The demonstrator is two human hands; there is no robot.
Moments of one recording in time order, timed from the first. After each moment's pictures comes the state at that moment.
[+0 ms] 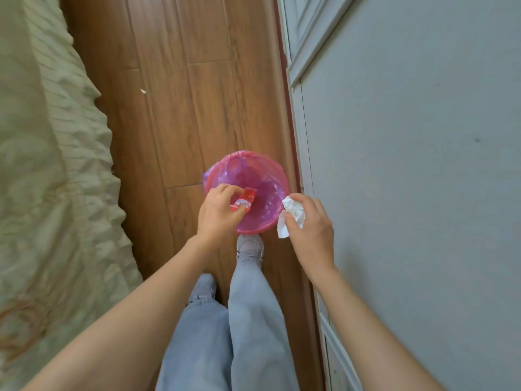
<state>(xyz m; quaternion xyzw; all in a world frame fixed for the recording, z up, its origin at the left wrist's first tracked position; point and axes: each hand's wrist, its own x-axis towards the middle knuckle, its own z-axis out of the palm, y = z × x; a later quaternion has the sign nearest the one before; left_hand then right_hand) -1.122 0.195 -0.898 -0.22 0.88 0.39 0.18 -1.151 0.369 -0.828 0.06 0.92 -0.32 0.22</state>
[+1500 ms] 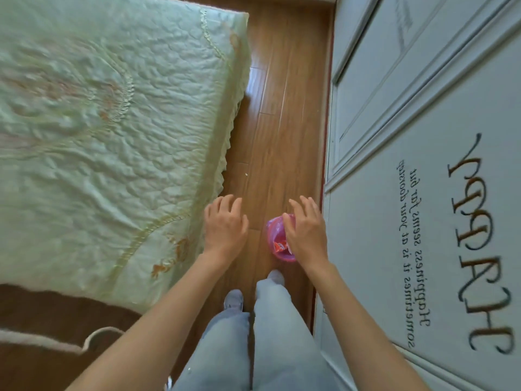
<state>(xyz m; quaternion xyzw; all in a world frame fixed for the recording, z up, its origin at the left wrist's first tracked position) -0.942 0.094 -0.468 -0.29 0.94 0.17 -0.06 -1.040 0.244 -0.463 -0.27 0.93 -0.22 0.09</state>
